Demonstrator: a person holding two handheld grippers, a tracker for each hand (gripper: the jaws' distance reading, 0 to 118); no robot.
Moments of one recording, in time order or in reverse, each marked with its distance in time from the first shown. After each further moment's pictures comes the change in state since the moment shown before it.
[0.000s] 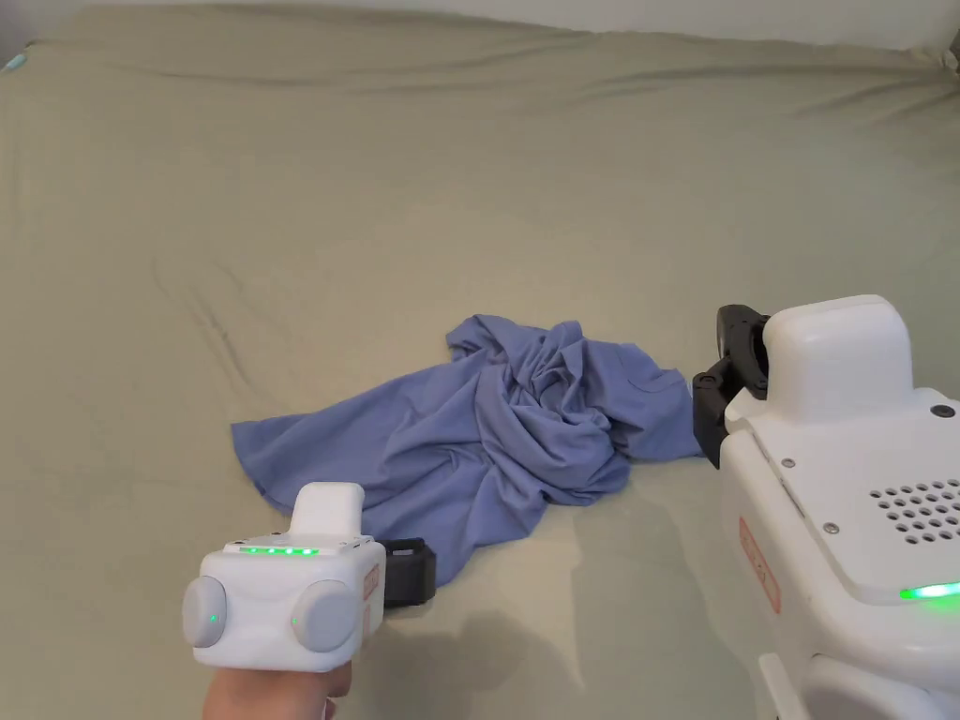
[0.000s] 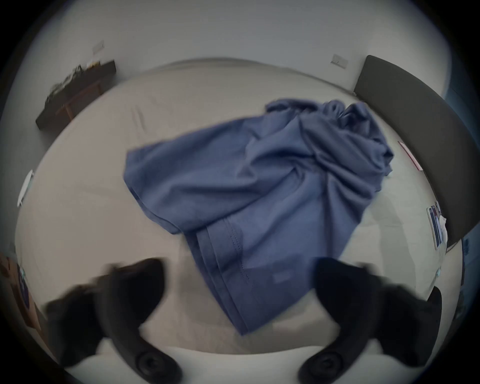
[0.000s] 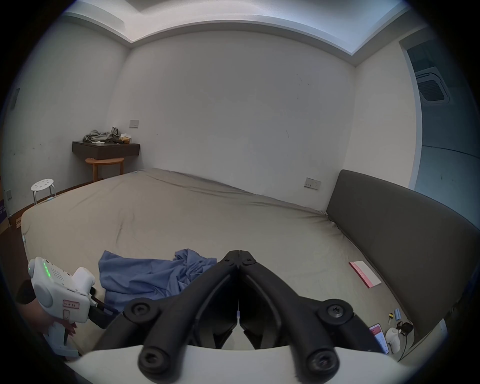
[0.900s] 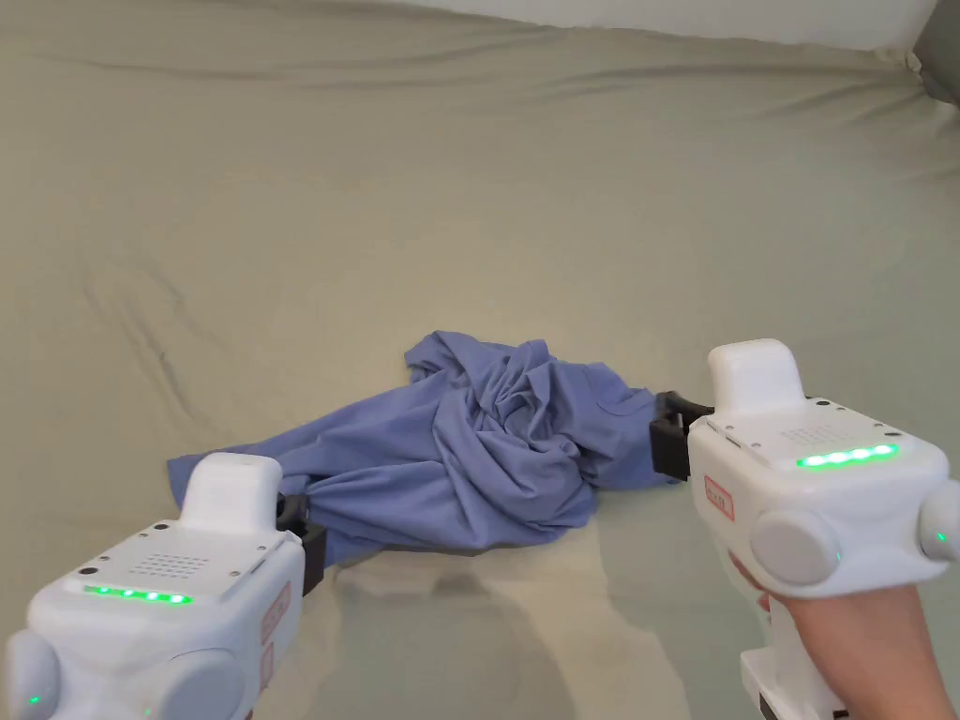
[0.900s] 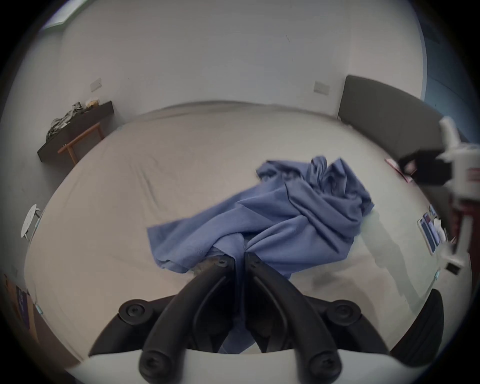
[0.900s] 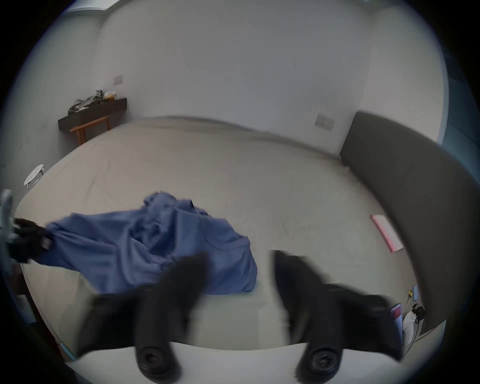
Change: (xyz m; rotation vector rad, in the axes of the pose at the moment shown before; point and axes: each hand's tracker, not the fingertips) left arm -0.008 0.043 0.078 0.294 -0.007 -0.105; right arm 0.042 -0.068 -0.156 -0.421 0.068 -0.054
